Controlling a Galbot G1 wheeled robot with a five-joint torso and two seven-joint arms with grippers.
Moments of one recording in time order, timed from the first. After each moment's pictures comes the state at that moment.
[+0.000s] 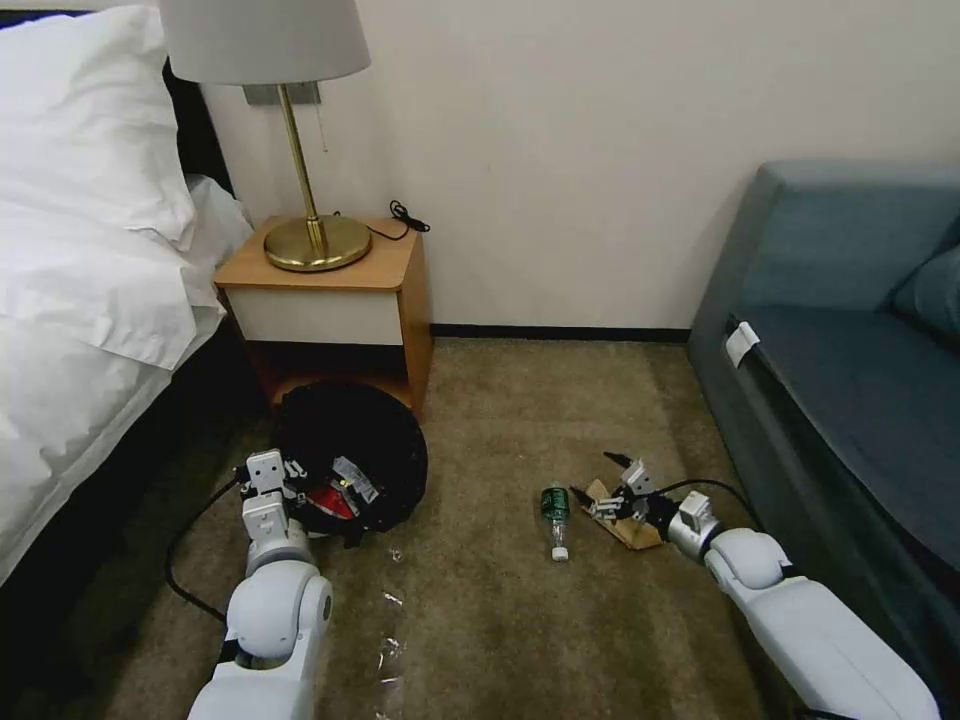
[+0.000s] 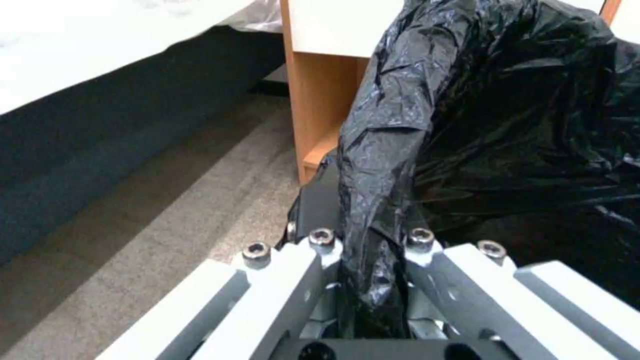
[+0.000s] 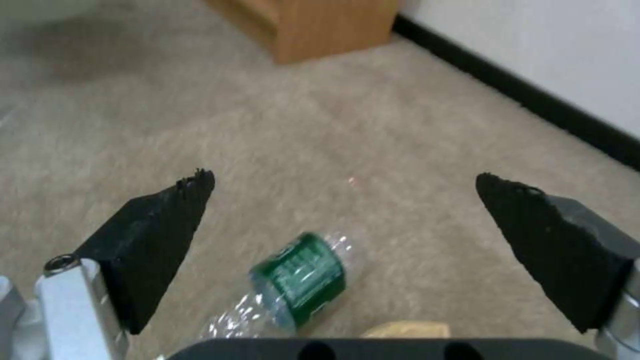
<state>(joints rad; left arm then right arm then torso) 1.30 -1.48 -0.53 -1.93 -0.10 0.33 -0.41 -0.89 1.00 0.10 1.14 0.27 0.25 -0.52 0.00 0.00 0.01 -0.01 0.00</state>
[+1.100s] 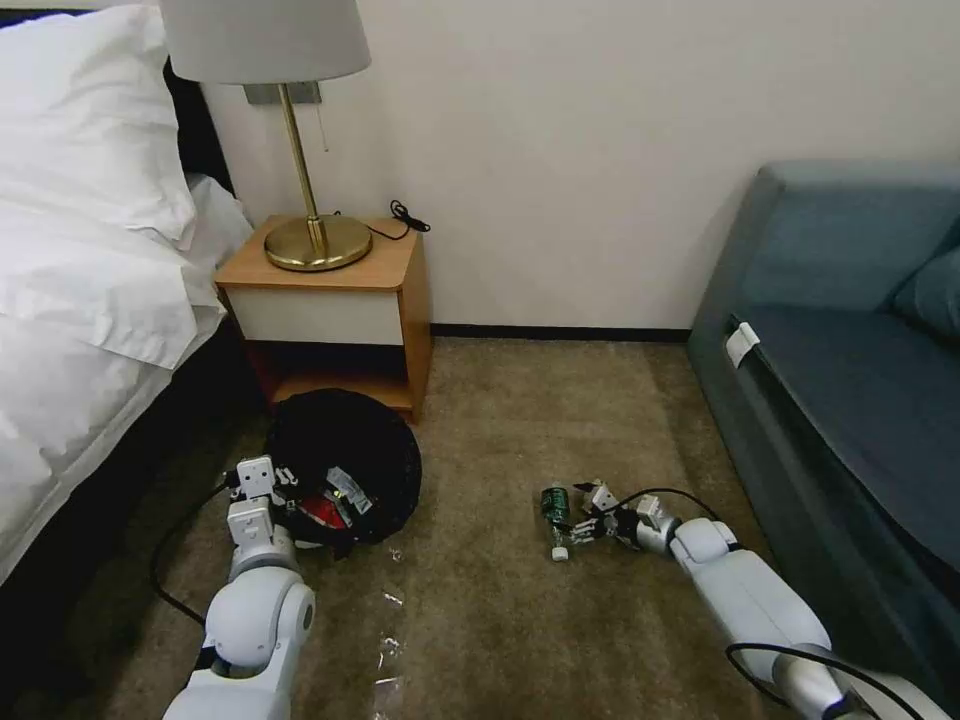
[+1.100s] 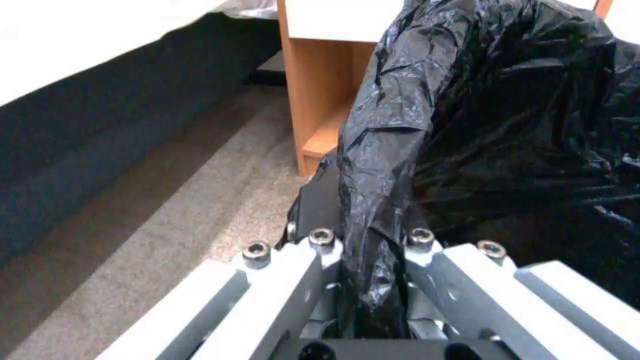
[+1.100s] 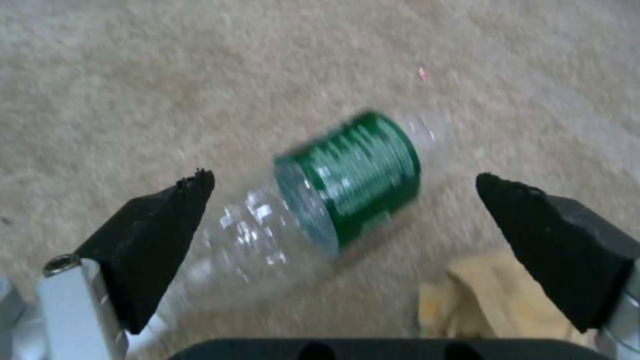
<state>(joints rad) 1.32 -1.40 -0.53 -1.94 -0.18 0.36 -0.41 -0.64 1.20 0.12 0.59 0.04 0.36 -0.71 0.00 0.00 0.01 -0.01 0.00</state>
